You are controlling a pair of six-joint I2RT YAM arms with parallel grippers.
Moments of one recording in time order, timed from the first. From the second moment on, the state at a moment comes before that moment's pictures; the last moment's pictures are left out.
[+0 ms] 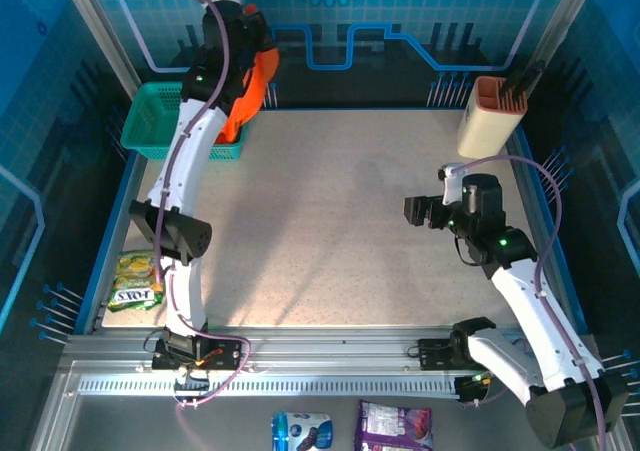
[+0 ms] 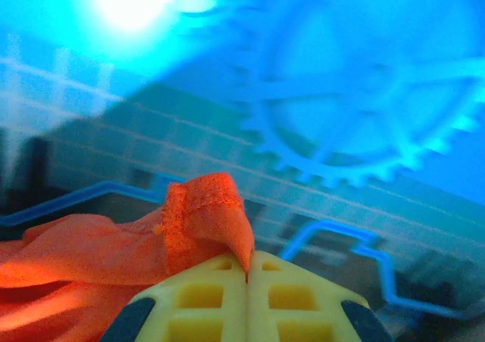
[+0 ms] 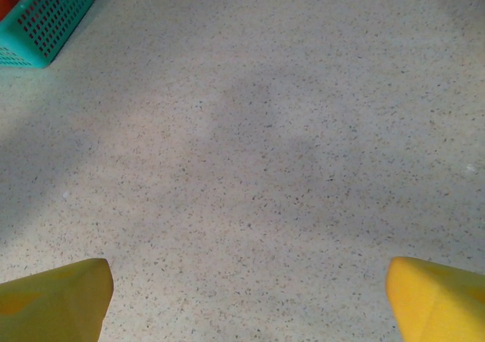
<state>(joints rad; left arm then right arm) -0.27 2.03 2.46 -0.52 -0.14 -0.45 0.20 0.88 0.85 -0.57 -0.11 0.15</state>
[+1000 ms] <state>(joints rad) -0.68 1.74 1.38 -0.35 0.21 -0.62 0.23 1.07 0.92 -0.65 -0.17 0.25</state>
